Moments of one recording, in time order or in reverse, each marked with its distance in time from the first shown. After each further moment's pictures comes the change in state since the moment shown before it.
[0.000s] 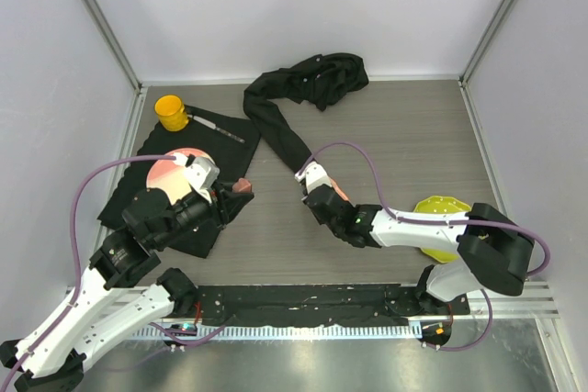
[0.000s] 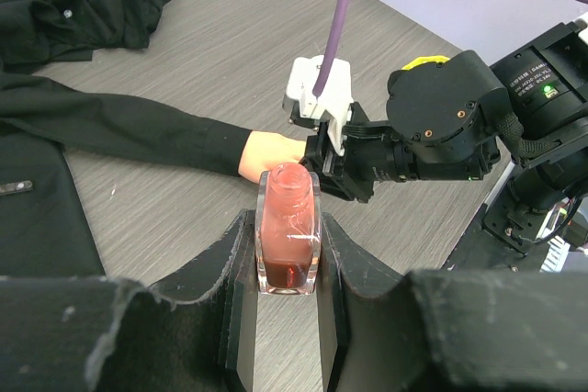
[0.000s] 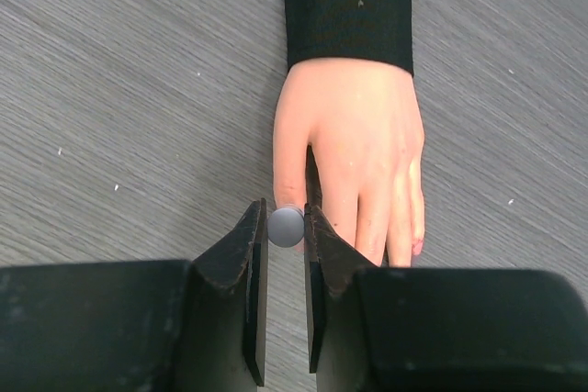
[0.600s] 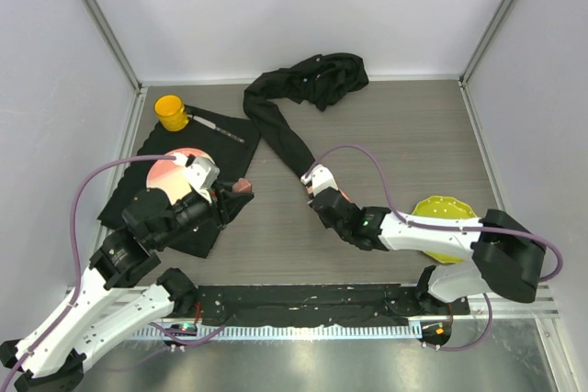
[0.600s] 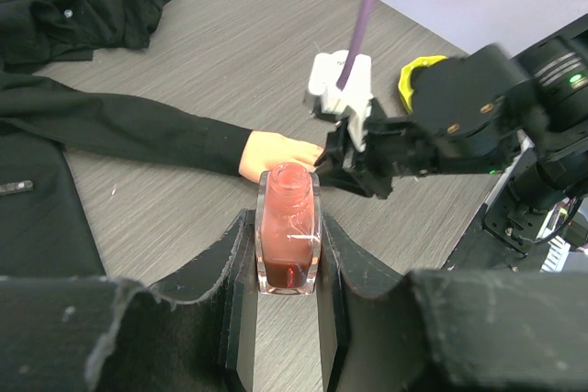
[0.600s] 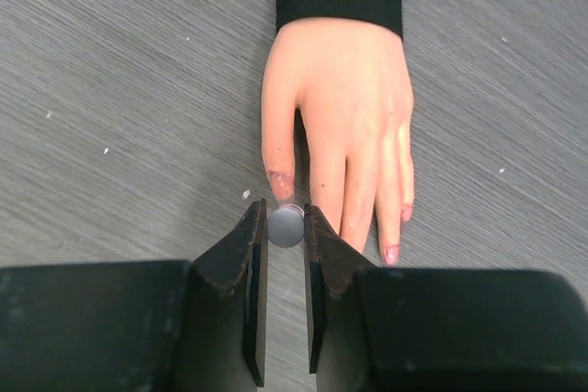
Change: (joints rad) left arm 0.000 0.000 0.000 0.000 0.000 0.000; right arm 0.005 -0.063 -0.030 -0.065 -0.005 0.023
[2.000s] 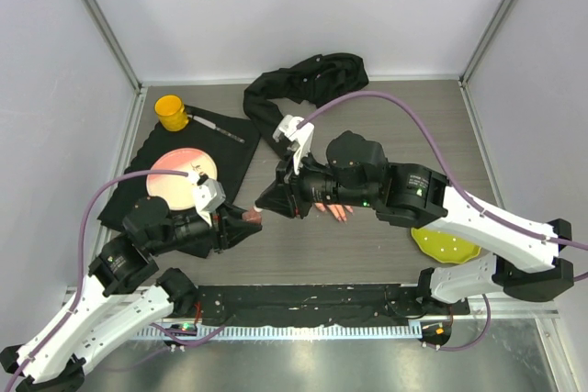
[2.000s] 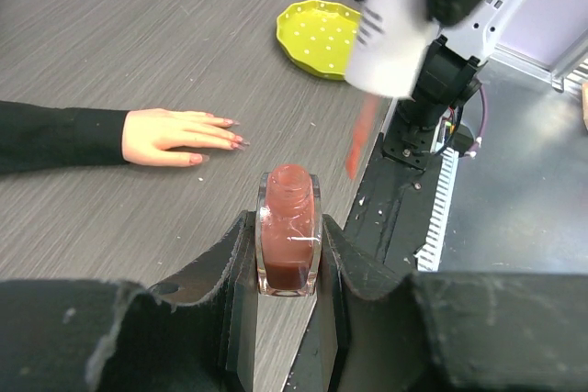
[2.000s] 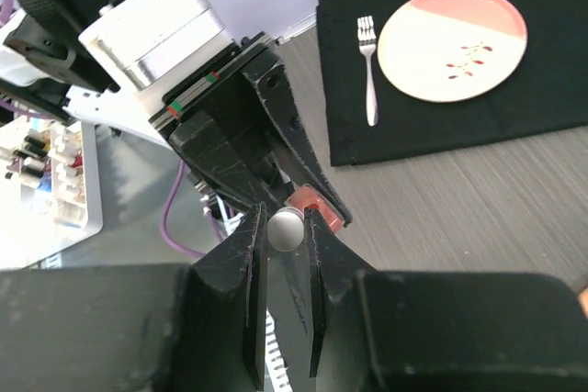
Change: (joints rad) left arm 0.000 -0.069 -0.059 -0.047 0.328 0.002; right arm 0.191 -0.074 0.901 -0.520 -0.597 0.119
